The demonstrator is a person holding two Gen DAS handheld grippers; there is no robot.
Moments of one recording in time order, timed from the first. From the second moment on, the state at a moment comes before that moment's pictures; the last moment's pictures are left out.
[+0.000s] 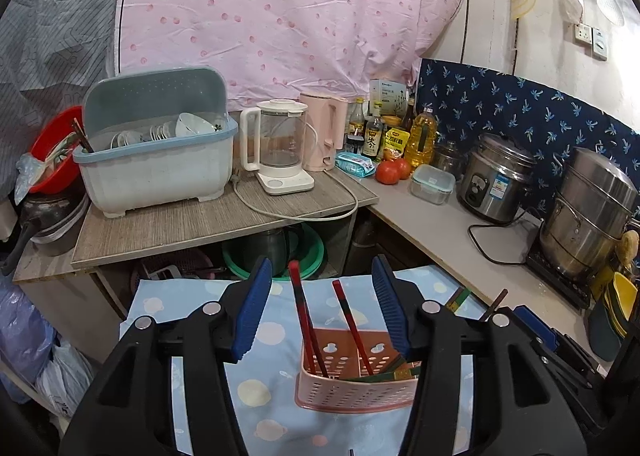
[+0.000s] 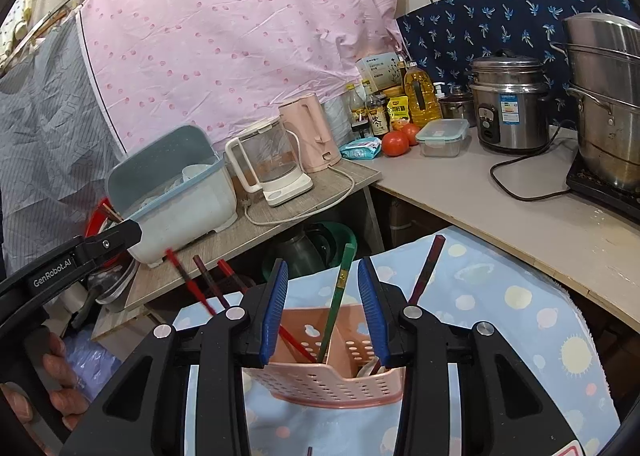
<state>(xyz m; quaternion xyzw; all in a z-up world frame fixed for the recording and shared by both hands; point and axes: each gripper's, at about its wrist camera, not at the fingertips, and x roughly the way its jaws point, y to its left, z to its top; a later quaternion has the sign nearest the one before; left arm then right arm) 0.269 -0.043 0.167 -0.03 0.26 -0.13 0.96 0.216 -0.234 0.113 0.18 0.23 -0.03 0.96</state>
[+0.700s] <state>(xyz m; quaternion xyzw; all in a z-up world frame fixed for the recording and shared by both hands) 0.182 -0.043 0.126 -0.01 0.31 -0.16 0.94 0.122 -0.208 0.081 0.18 0.26 -0.01 0.95</state>
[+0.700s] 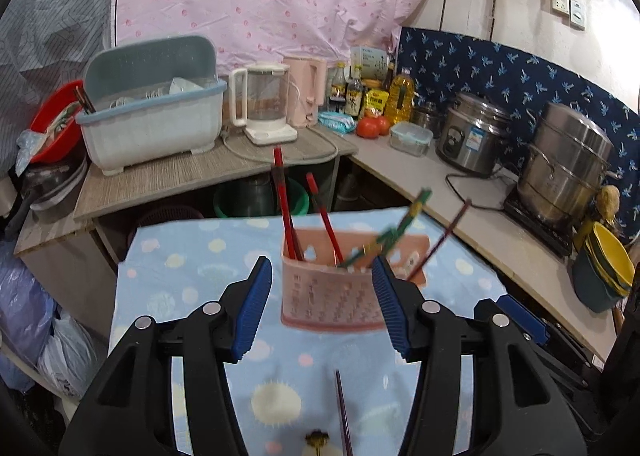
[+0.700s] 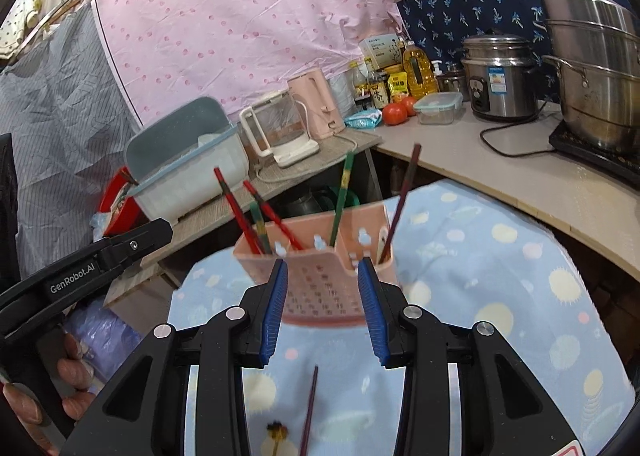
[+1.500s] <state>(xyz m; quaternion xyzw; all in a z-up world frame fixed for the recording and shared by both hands) 0.064 0.008 -0.040 -0.01 0.47 -0.11 0.87 0.008 -0.132 -0.055 0.12 0.43 0.05 0.89</state>
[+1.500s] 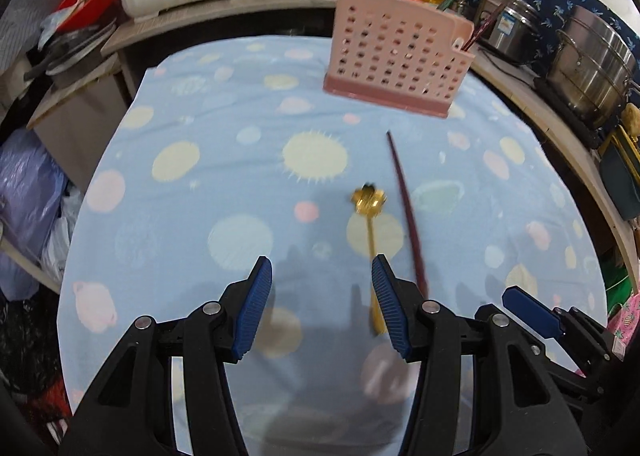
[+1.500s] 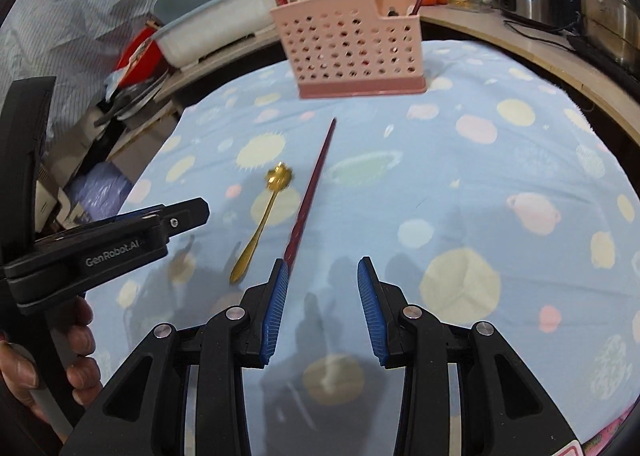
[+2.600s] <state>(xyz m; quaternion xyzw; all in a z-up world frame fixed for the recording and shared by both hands) 0.046 0.018 -0.066 -0.01 0.50 -0.10 0.86 0.006 -0.104 -0.080 0.07 0.45 0.06 0.89</state>
